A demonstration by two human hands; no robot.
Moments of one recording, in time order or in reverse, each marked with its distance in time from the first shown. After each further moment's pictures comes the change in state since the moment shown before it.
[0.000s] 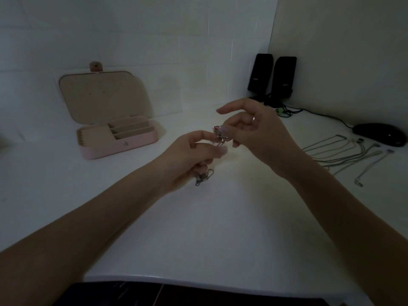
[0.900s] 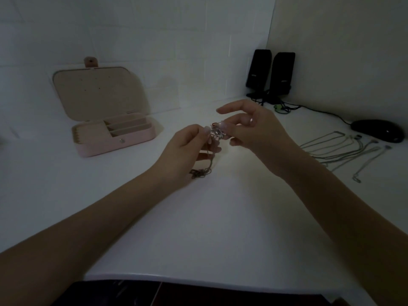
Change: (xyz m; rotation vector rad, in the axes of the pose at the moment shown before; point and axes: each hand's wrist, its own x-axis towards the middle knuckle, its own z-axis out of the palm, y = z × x) left_hand -0.003 -0.003 0.011 0.130 0.189 0.221; right_hand 0.000 0.006 0.001 0.101 0.015 0.146
